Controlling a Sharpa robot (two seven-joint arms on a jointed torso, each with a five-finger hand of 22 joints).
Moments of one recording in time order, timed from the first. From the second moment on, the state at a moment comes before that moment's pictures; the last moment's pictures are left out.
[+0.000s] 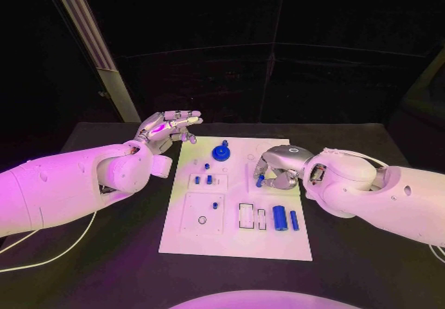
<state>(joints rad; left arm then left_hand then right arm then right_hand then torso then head) 1.30 -0.81 -0.21 1.42 0.20 -0.12 0.50 1.29 -0.07 0.37 -0.13 0.15 0.93 0.21 0.15 0.07 0.91 0.14 0.35 0.07 1.16 0.04 1.08 0.43 0.17 1.17 0.14 0.63 0.58 1.19 -0.88 -0.06 1.72 -1.65 -0.16 -0.19 1.47 -0.01 0.41 -0.10 0.08 1.09 0.15 0.07 0.07 1.17 0.11 0.11 0.07 1.47 0.00 1.10 0.85 0.08 1.40 0.10 1.39 1.30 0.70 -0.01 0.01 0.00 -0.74</state>
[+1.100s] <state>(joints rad) 1.30 -0.79 -0.22 1.42 0.20 -0.12 0.49 1.29 -0.06 0.37 -0.13 0.15 0.93 0.21 0.15 0.07 0.91 0.14 0.36 0.07 1.16 0.04 1.08 0.43 0.17 1.17 0.14 0.63 0.58 1.13 -0.71 -0.03 1.79 -1.59 -0.28 -0.10 1.42 -0.05 0.46 -0.09 0.08 1.09 0.16 0.07 0.07 1.19 0.09 0.09 0.07 1.47 0.00 1.11 0.85 0.09 1.40 0.10 1.39 1.31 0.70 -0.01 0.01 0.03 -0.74</state>
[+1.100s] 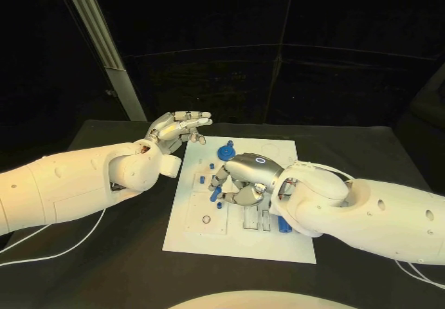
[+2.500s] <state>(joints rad) 1.30 -0.78 -0.22 1.40 0.19 -0.11 0.49 1.29 -0.06 0.37 -0.13 0.15 0.93 0.21 0.15 0.07 0.91 0.14 0.36 0.07 1.16 0.04 1.08 0.43 0.17 1.17 0.14 0.63 0.58 1.08 -0.58 -0.06 1.66 -1.67 -0.17 -0.08 1.42 -0.05 0.46 -0.08 0.09 1.09 0.16 0.07 0.07 1.19 0.09 0.09 0.07 1.47 0.00 1.11 0.85 0.09 1.40 0.10 1.39 1.31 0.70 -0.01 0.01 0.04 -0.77</state>
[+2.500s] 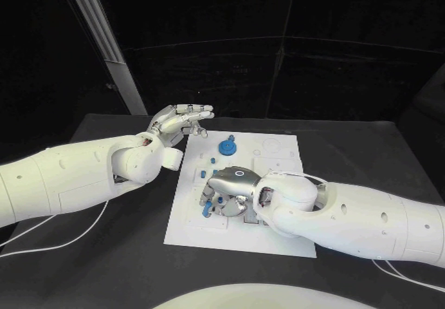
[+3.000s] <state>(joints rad) 1.30 -0.78 -0.22 1.39 0.19 -0.11 0.49 1.29 -0.06 0.37 -0.13 0.15 0.93 0.21 0.15 0.07 0.91 0.14 0.36 0.07 1.16 0.04 1.08 0.43 0.17 1.17 0.14 0.63 0.58 1.08 -0.58 -0.06 1.67 -1.71 -0.14 -0.08 1.42 -0.05 0.46 -0.08 0.09 1.09 0.16 0.07 0.07 1.20 0.09 0.09 0.07 1.47 0.00 1.11 0.85 0.09 1.40 0.10 1.39 1.30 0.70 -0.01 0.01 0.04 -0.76</state>
